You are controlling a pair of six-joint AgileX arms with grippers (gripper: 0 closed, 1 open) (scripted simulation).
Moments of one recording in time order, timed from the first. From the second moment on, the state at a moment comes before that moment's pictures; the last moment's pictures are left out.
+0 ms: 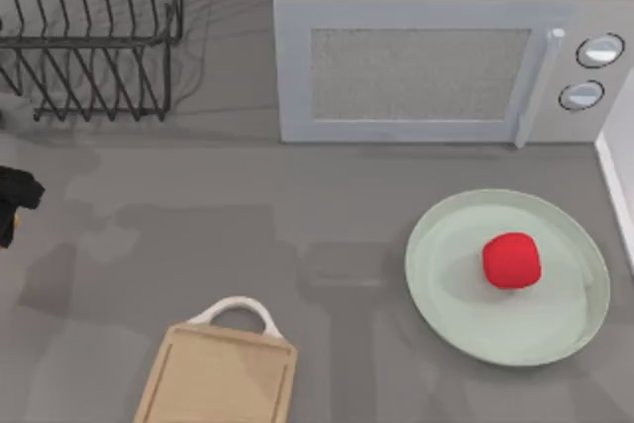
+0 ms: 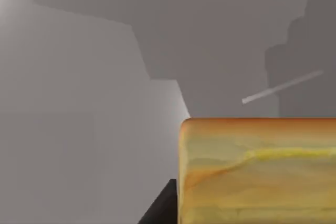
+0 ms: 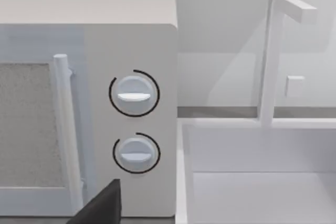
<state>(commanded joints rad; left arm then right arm) 0.09 1.77 1.24 -1.05 0.01 0.39 0.00 0.00 0.00 0.00 0.00 0.00</state>
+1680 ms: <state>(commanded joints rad) -0.42 1.69 1.21 -1.00 -0.11 -1.20 0.00 0.00 0.00 0.00 0.00 0.00</state>
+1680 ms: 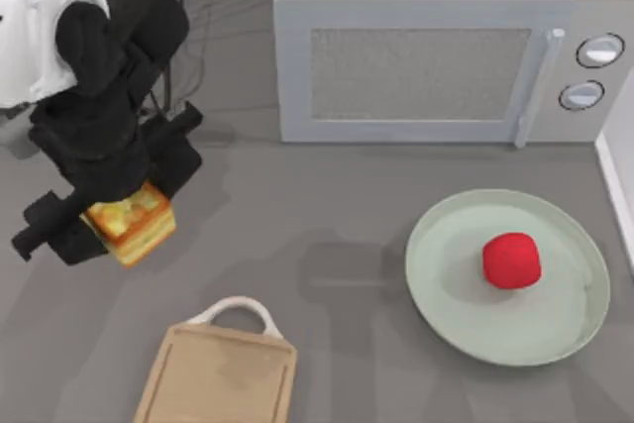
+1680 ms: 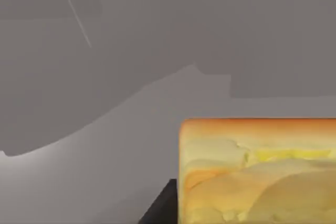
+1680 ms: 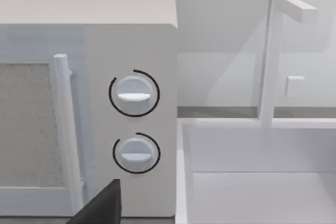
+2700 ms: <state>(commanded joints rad) -0.76 1.58 1.02 -1.01 -0.02 -2.29 0.00 0.00 0.00 0.00 0.00 0.00</state>
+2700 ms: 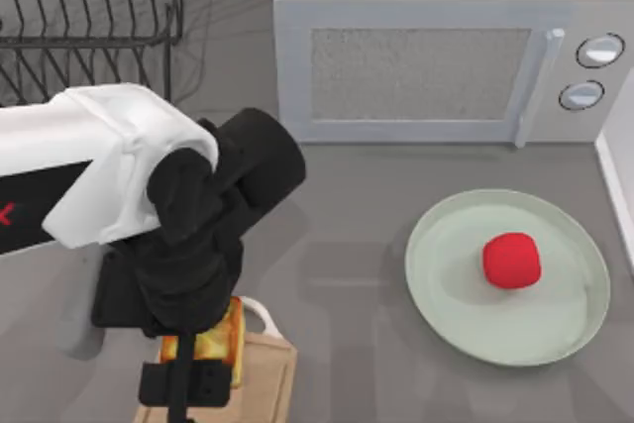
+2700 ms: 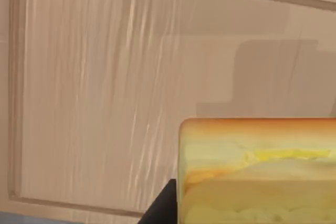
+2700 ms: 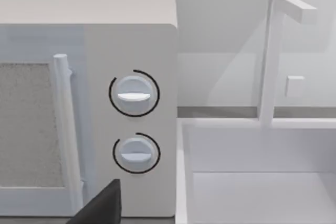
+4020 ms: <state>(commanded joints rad) -0.77 1.65 0.89 -0.82 -0.01 -2.32 0.00 0.00 0.00 0.00 0.00 0.00</state>
